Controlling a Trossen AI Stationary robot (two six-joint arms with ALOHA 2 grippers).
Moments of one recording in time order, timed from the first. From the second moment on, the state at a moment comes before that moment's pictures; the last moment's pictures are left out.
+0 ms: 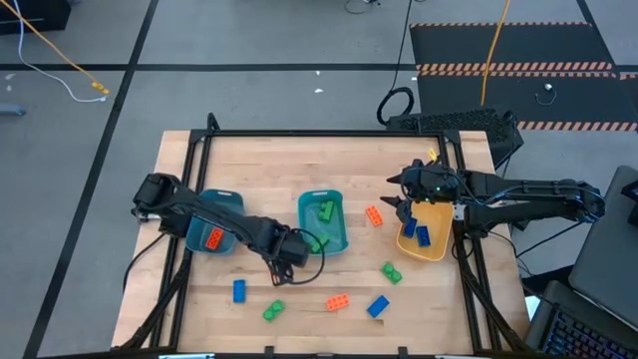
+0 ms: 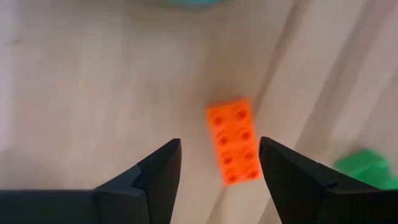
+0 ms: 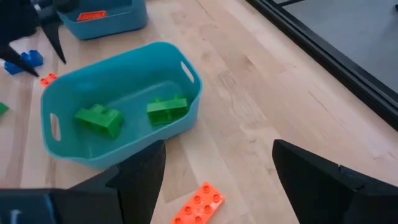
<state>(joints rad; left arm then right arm) -0.30 1.80 1.30 -0.95 -0.01 -0.61 -0.14 0.81 0.59 -0.37 0.15 0.20</state>
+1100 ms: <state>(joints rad) -0.34 1.92 1.24 -0.88 -0.04 -0.63 -0.14 0.81 0.59 -0.38 0.15 0.19</state>
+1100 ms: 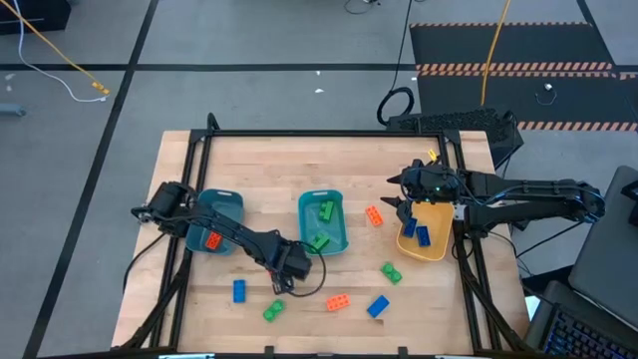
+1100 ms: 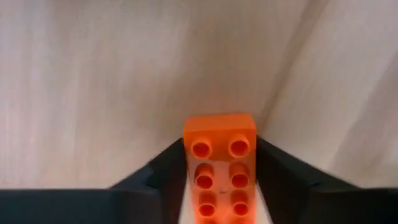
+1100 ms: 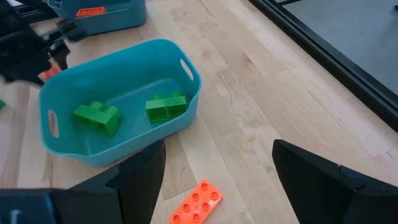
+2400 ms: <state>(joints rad) -0.08 1.47 1.10 -1.51 -0.31 -0.79 -0.14 0.81 0.59 -0.39 0.15 0.26</state>
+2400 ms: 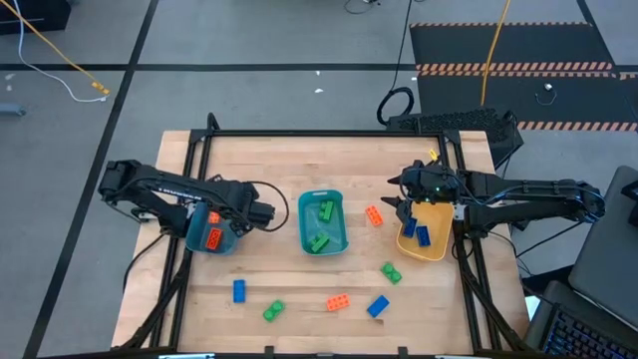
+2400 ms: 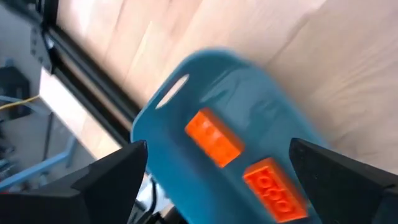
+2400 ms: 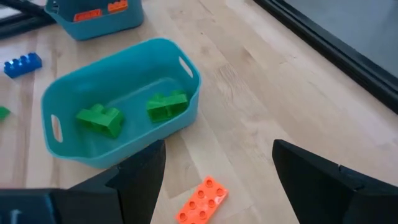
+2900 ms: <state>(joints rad) -0.10 1.36 1.01 -0.26 -0.56 0.07 -0.06 0.96 0.62 0.13 0.14 -0.09</state>
